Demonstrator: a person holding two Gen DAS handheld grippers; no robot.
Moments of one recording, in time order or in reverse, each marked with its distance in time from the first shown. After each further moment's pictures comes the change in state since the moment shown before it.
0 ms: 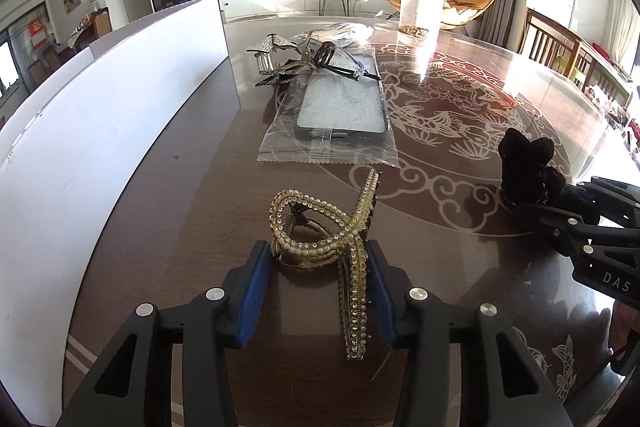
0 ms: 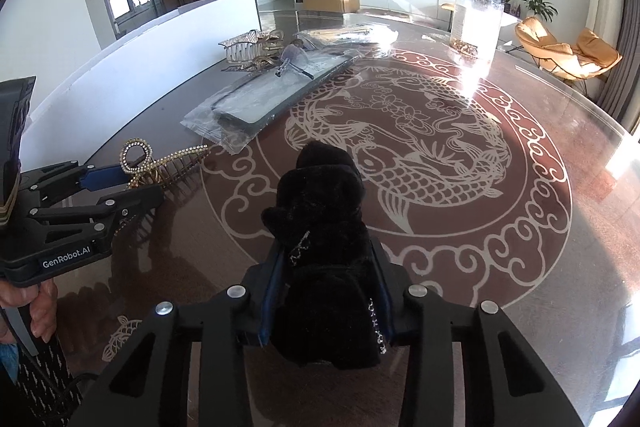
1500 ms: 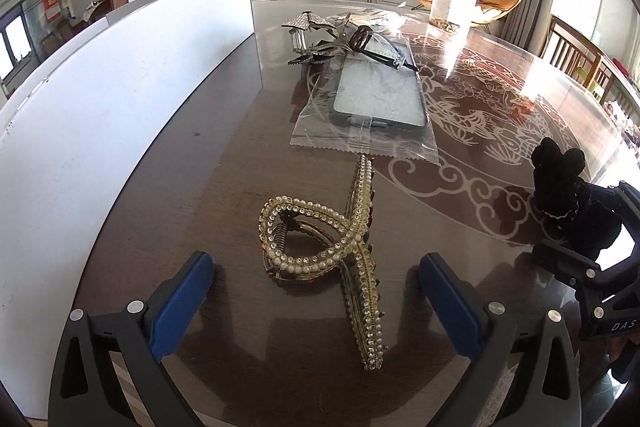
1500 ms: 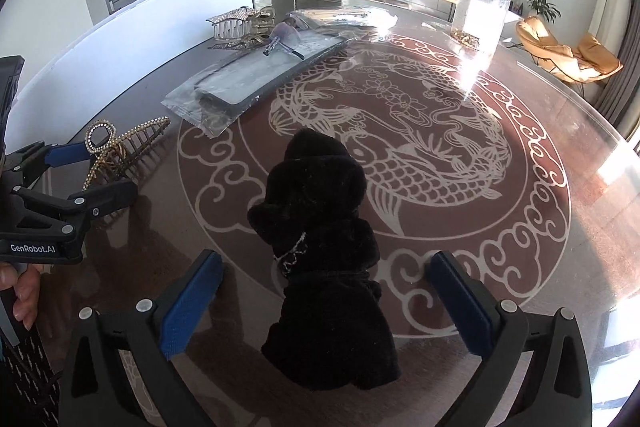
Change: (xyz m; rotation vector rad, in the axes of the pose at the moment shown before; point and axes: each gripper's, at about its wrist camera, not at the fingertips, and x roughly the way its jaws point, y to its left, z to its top) left arm 0.010 0.016 0.001 -0.083 0.062 0.030; right arm 0.018 -0.001 0.005 -0.057 0.069 -0.054
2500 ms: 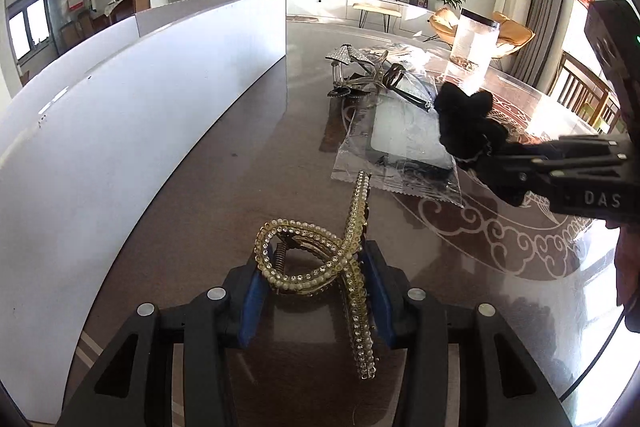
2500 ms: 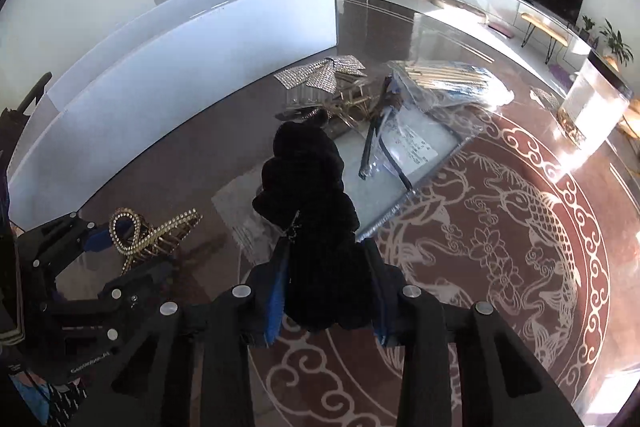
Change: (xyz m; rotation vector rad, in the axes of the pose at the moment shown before) left arm -0.008 0.026 0.005 -0.094 -0.086 -0.007; right arm 0.034 0.037 0.103 -0.135 0.062 0.185
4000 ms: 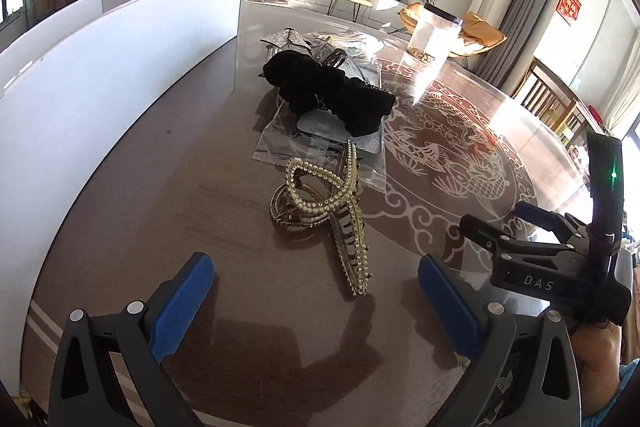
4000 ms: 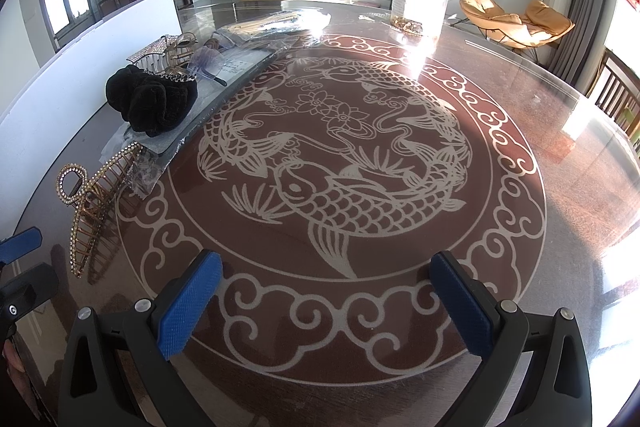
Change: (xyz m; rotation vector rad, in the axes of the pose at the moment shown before) left arm 0.003 -0.028 0.004 -0.033 0.071 -0.163; right arm -0.023 -0.045 -0.092 0.317 -0.067 -0.311
